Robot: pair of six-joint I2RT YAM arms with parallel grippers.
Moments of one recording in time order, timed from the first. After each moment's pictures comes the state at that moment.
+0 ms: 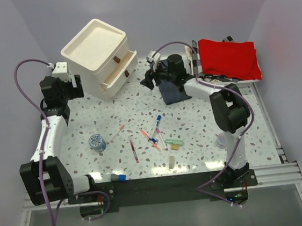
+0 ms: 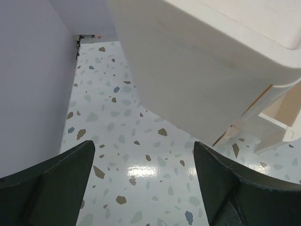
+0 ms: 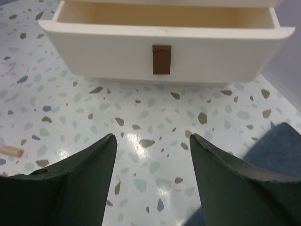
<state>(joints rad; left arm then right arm) 0.16 1.31 0.98 0.00 0.10 0.12 0.44 2.03 1.44 0.31 -0.56 -0.15</state>
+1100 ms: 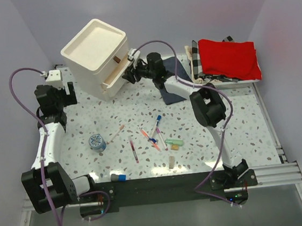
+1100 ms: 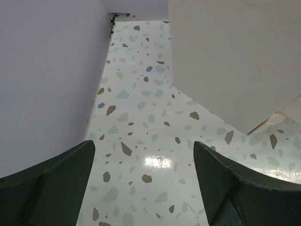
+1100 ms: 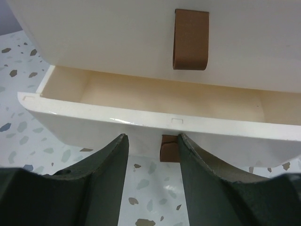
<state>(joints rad) 0.24 1.24 0.89 0.01 0.03 0.16 0.56 2.37 1.90 0.32 -0.51 -0.12</state>
